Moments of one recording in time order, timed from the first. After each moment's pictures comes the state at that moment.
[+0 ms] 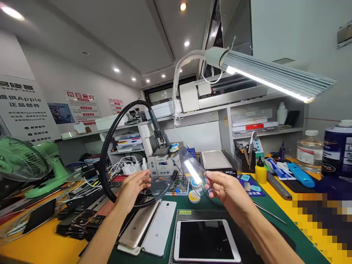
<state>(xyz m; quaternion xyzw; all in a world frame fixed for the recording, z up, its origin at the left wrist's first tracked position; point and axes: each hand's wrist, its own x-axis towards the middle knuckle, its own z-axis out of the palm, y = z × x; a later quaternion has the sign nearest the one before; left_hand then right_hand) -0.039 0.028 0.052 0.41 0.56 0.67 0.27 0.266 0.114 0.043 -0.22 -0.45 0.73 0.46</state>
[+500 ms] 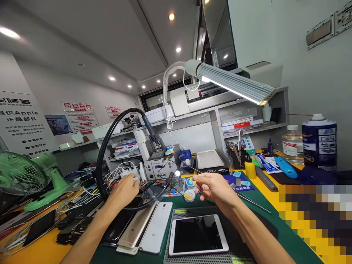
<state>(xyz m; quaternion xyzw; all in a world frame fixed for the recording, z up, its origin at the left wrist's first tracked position) -0.040 0.014 0.084 0.50 0.77 0.39 0.05 0.268 0.110 0.045 -0.23 -0.55 0.69 0.41</state>
